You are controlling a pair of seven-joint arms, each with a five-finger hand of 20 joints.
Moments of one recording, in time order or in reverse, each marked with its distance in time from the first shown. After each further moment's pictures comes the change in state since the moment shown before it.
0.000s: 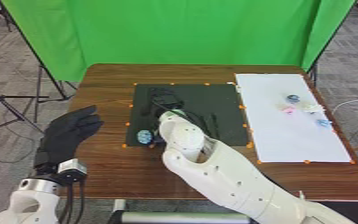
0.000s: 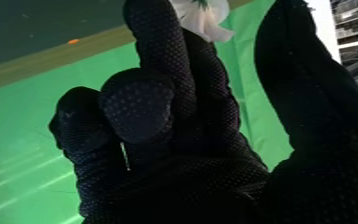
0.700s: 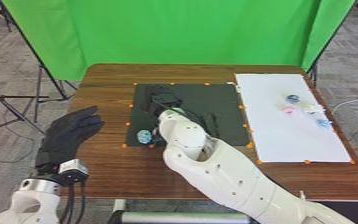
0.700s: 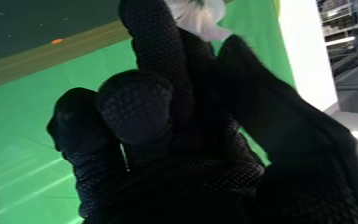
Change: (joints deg) left arm 0.0 0.2 0.4 0.1 0.0 0.0 0.1; right arm -0.2 0.0 0.8 -0.2 0.6 0.0 -2.8
